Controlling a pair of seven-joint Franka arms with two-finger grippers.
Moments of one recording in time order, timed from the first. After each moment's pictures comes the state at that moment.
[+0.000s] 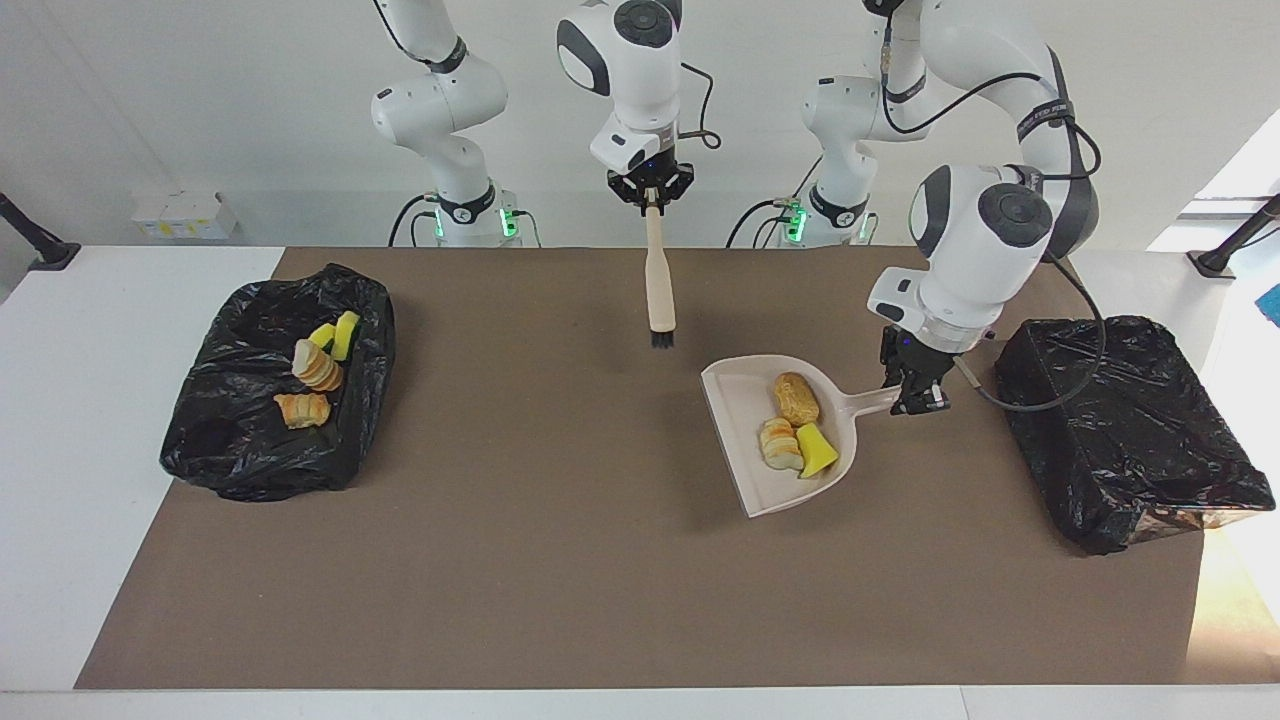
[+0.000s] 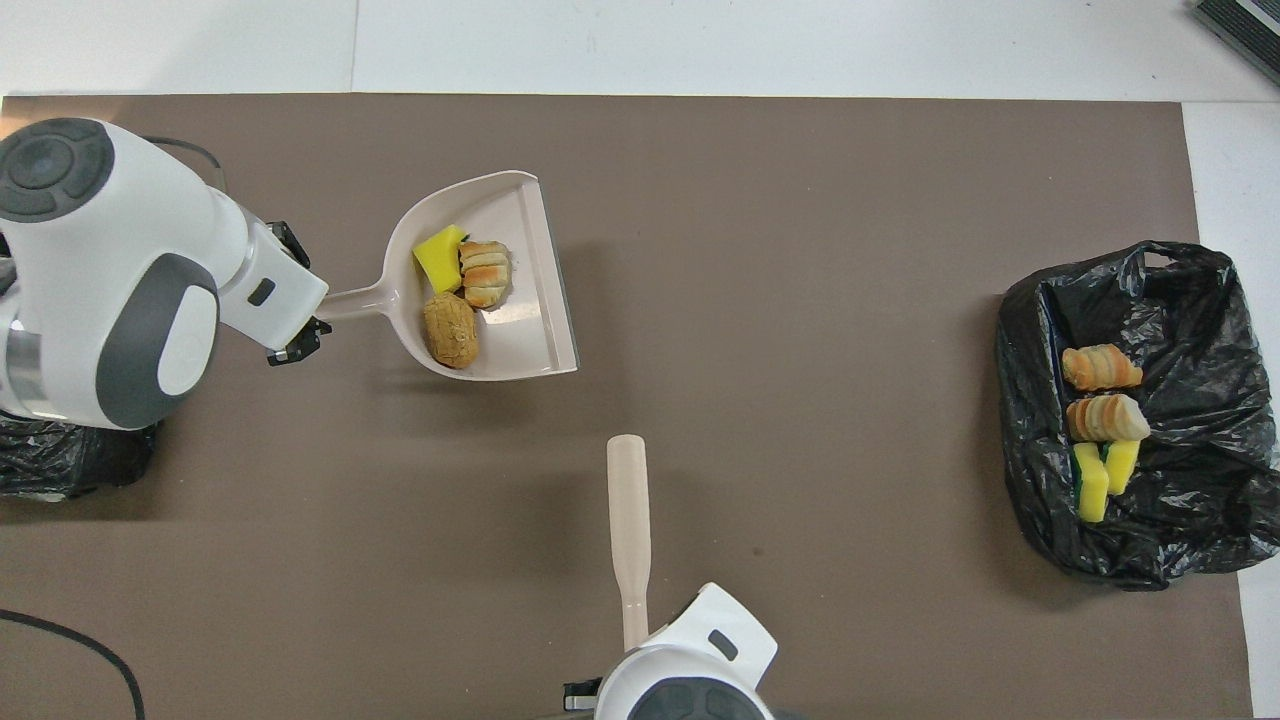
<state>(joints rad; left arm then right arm) -0.19 0.19 -0.01 -1.74 0.01 1.92 1.25 0.57 -0.21 0.31 -2.17 0.28 1.88 0.76</state>
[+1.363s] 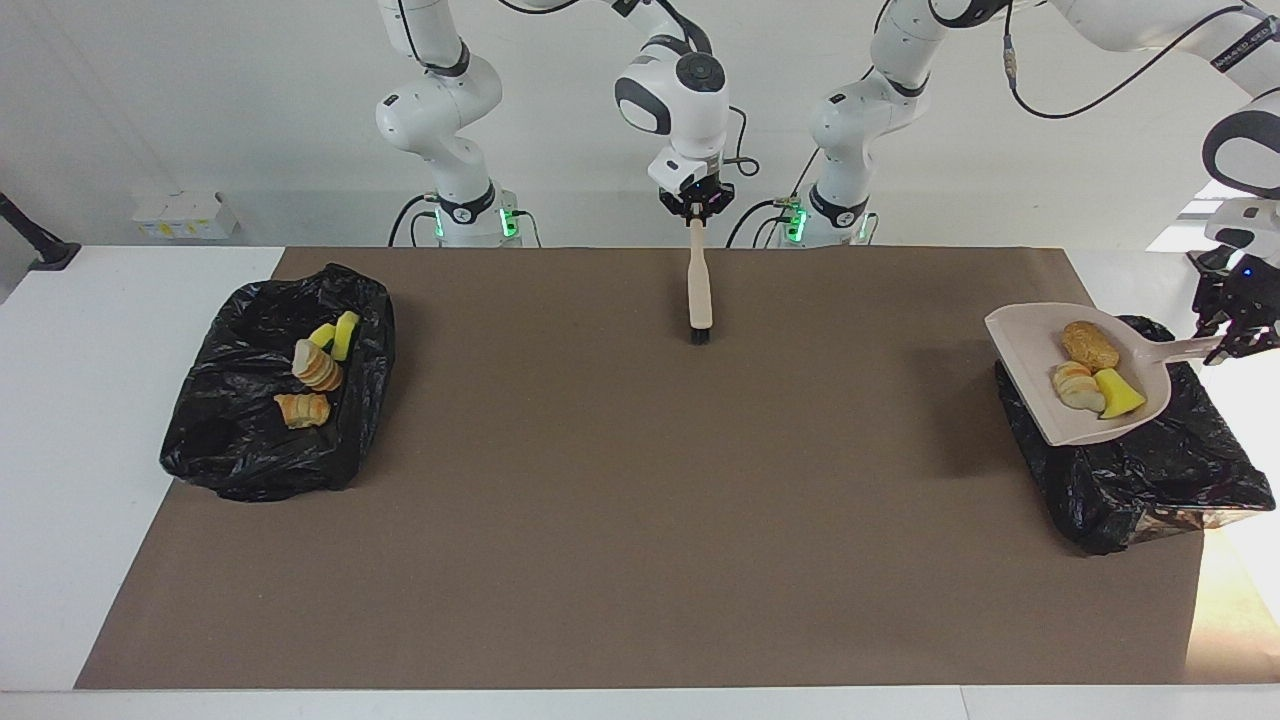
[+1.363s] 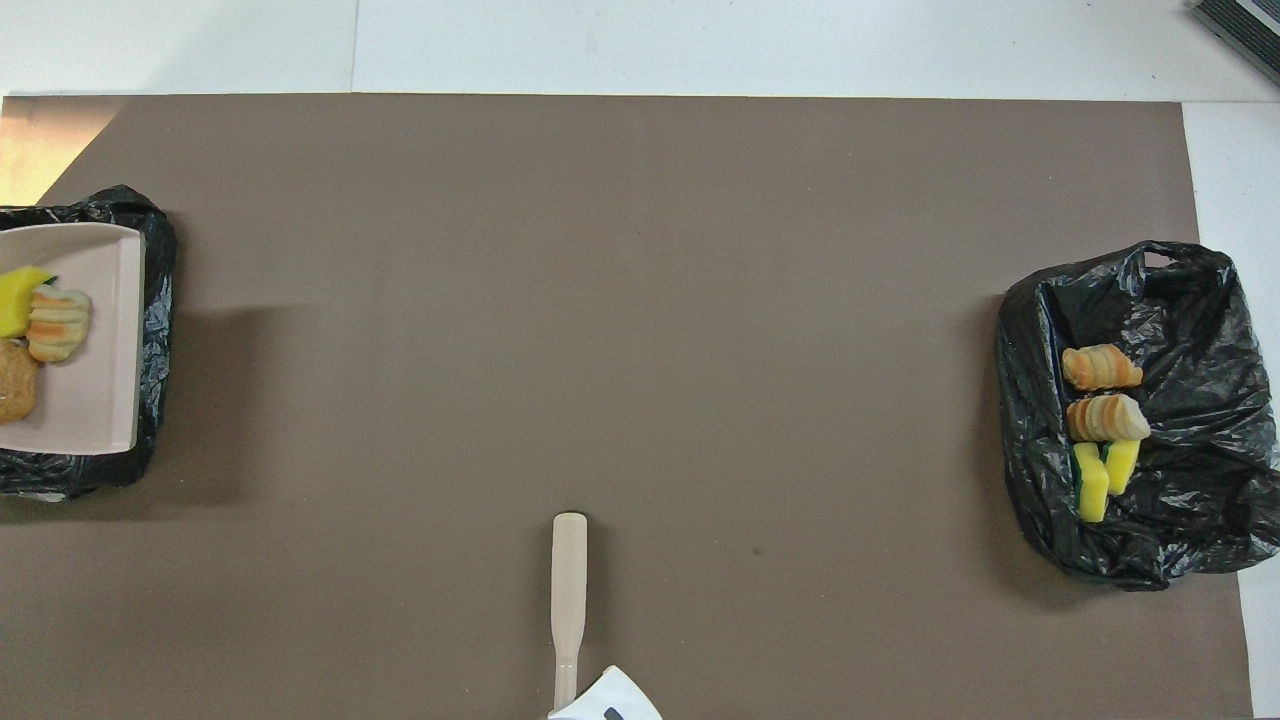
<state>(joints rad) 0.46 0.23 0.01 -1.64 0.07 2.04 2.11 0.81 -0.03 0.30 -2.29 0.28 2.23 0.99</state>
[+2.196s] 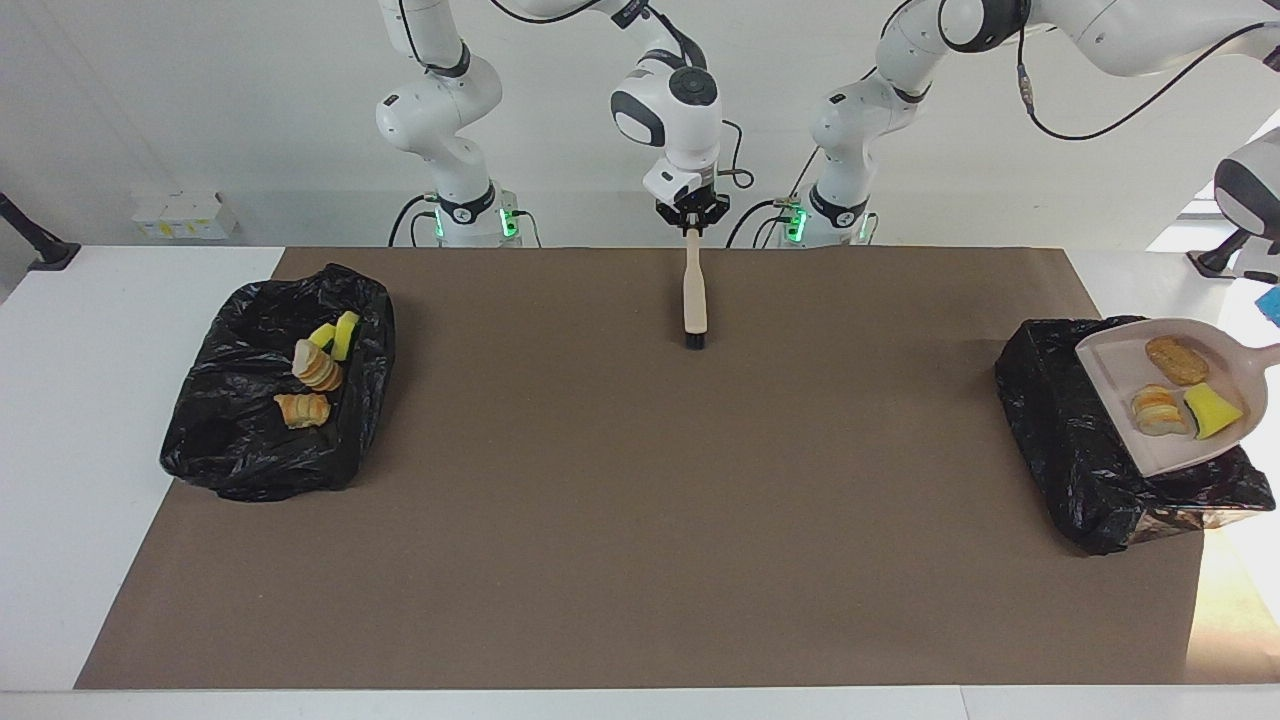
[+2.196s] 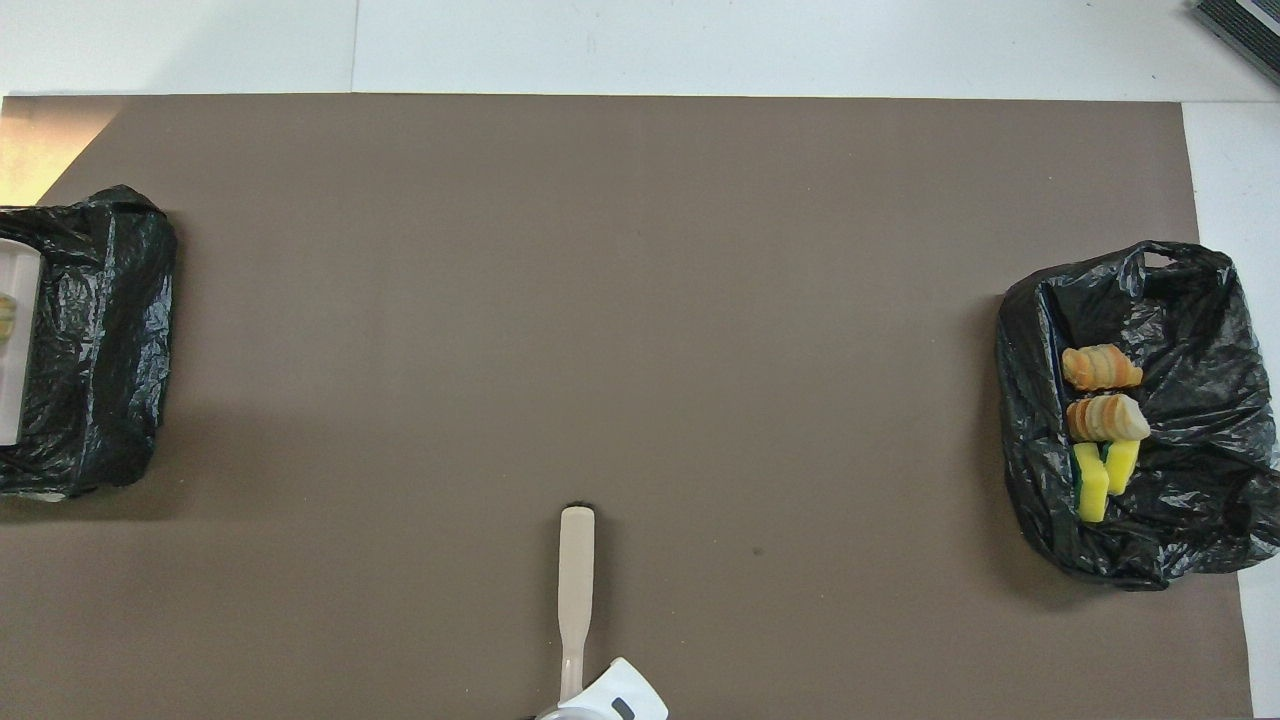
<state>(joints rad) 0.38 0.32 -0.01 -1.51 0.80 2.02 1.71 0.81 0.00 0.30 -2.33 0.27 2.30 0.99</state>
